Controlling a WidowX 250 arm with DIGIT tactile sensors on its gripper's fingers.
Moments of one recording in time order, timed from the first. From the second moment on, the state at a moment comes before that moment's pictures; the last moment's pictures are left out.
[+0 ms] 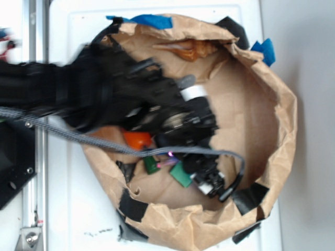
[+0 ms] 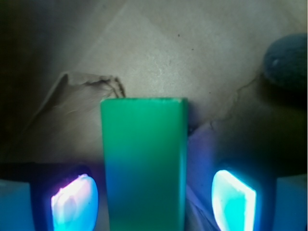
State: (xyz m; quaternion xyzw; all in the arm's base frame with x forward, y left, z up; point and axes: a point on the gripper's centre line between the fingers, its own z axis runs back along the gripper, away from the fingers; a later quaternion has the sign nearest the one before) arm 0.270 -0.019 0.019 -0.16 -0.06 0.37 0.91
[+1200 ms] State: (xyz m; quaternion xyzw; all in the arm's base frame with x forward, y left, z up) arm 0.281 -0.009 0.015 -0.15 -0.02 0.37 0.91
